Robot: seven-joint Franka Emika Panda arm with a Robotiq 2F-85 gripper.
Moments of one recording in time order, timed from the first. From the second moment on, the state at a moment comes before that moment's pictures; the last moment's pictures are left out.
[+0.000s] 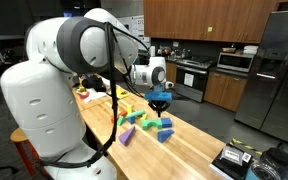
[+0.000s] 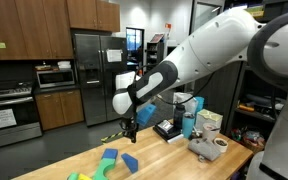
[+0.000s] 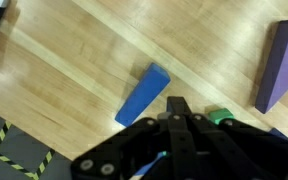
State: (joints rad) arm 0.00 -0.06 -0.04 -2.29 -0.11 2.19 -0.27
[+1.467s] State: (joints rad) arm -0.06 0.08 -0.04 -2.24 -0.08 2.19 -0.27
